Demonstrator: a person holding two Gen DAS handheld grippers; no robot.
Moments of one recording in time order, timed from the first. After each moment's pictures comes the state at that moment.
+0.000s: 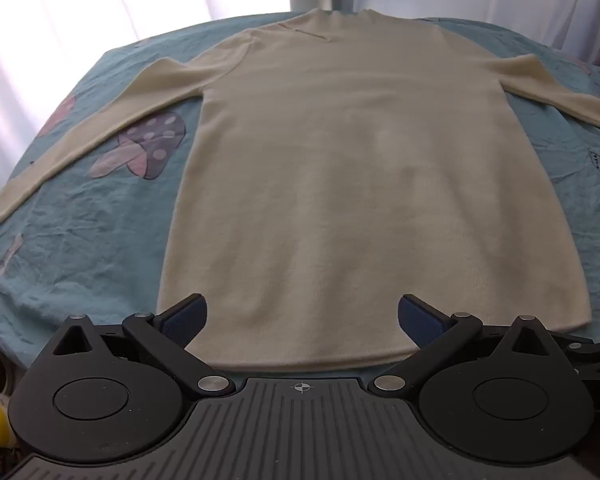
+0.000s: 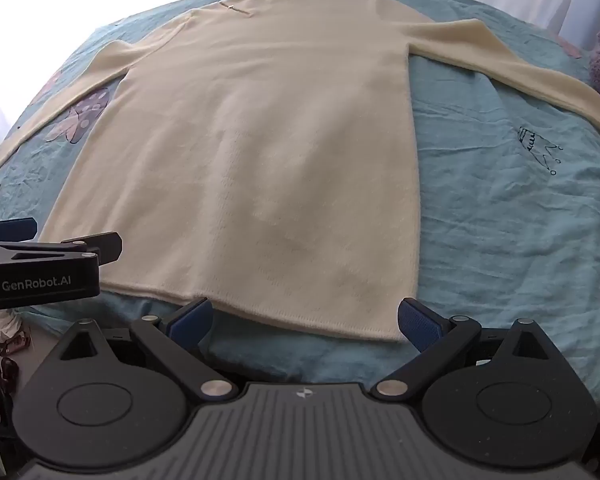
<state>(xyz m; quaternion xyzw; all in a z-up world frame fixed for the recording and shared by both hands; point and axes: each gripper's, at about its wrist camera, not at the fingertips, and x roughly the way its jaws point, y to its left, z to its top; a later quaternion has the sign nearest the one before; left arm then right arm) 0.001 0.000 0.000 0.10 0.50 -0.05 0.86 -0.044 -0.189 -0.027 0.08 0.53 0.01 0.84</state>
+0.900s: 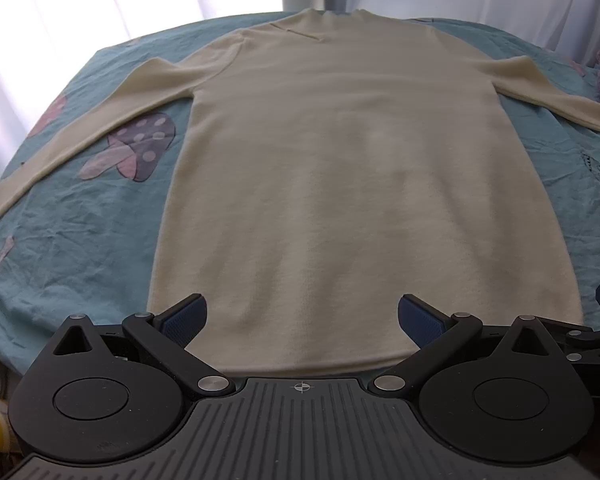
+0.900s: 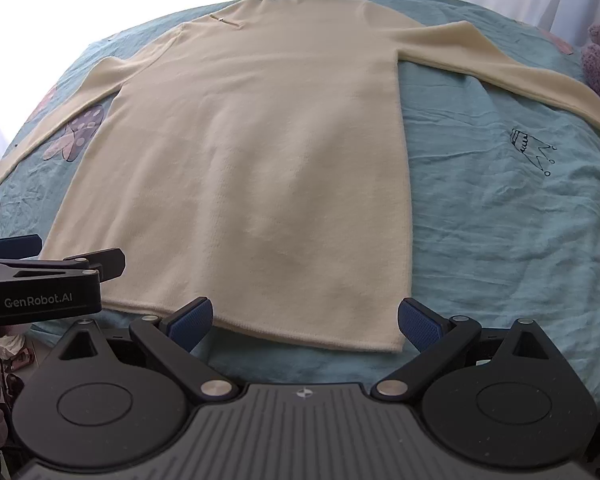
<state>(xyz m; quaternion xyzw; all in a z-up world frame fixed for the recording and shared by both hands) 0.003 -0.003 -0.002 0.10 0.50 -0.06 0.86 -0.042 -0.194 -0.024 0.09 0.52 0.01 0.85</state>
